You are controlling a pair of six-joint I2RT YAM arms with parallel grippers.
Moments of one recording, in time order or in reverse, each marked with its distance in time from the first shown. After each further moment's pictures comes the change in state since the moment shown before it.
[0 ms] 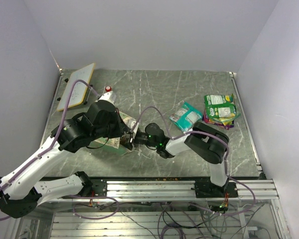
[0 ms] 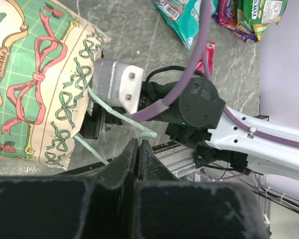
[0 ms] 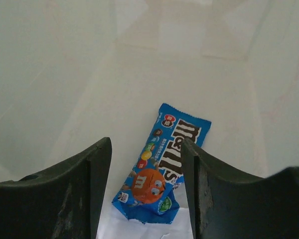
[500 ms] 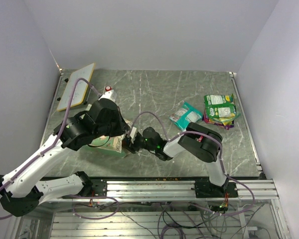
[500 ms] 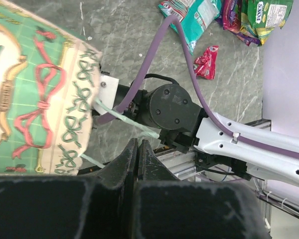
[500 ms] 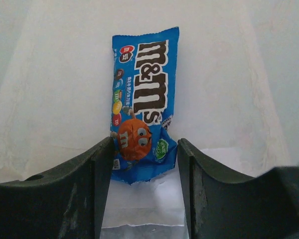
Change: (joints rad) left arm 0.003 0.023 0.009 0.002 -0.008 -0.005; right arm 0.021 0.093 0.008 -0.085 0.107 -0.078
